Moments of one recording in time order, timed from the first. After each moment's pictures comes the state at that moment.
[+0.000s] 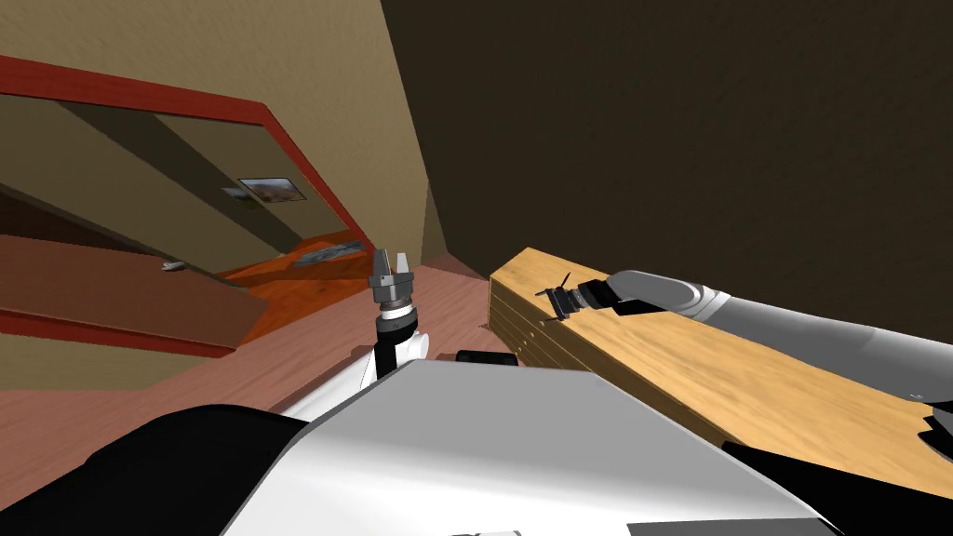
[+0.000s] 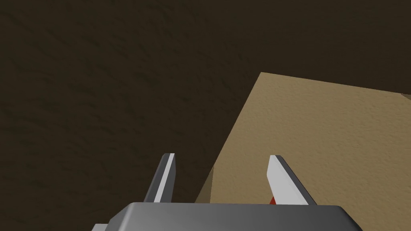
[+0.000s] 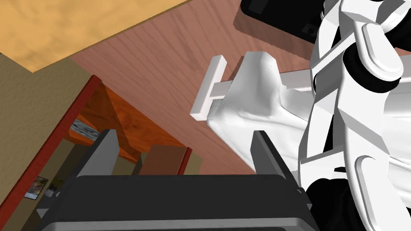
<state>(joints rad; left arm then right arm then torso) 0.52 -0.05 -0.04 -2.36 -0.09 -0.60 0.02 -0.36 -1.43 0.66 -1.82 1.19 -0.89 0.06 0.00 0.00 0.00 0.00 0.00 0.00</state>
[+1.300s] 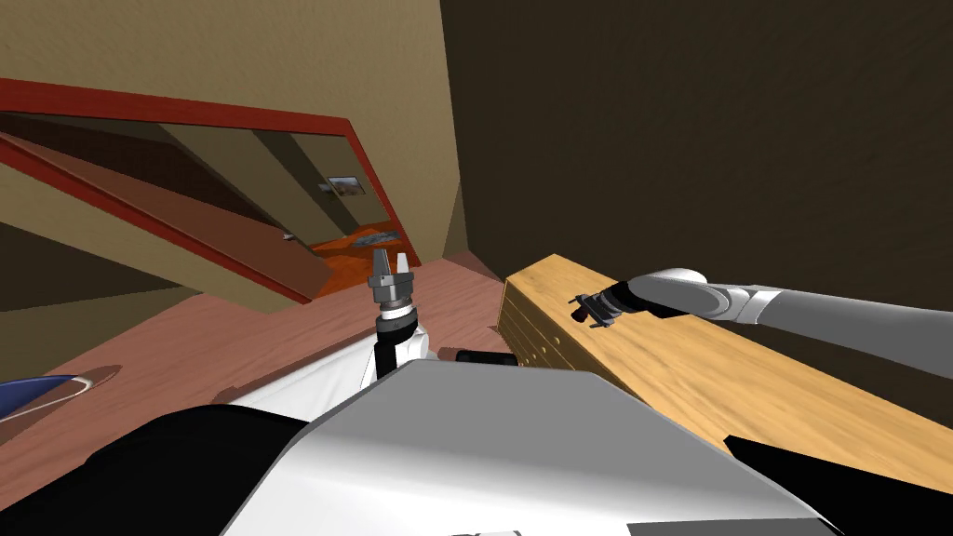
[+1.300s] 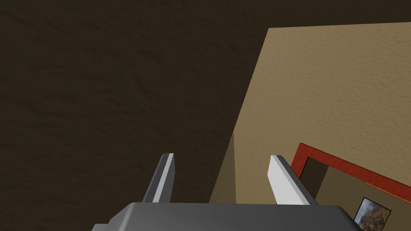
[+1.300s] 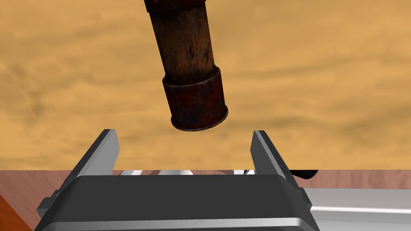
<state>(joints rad) 0.52 -0.05 -0.04 -2.36 -0.09 -0.60 0.02 -0.49 -1.61 0.89 -1.75 1.55 -0.94 0.09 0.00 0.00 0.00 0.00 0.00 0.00</state>
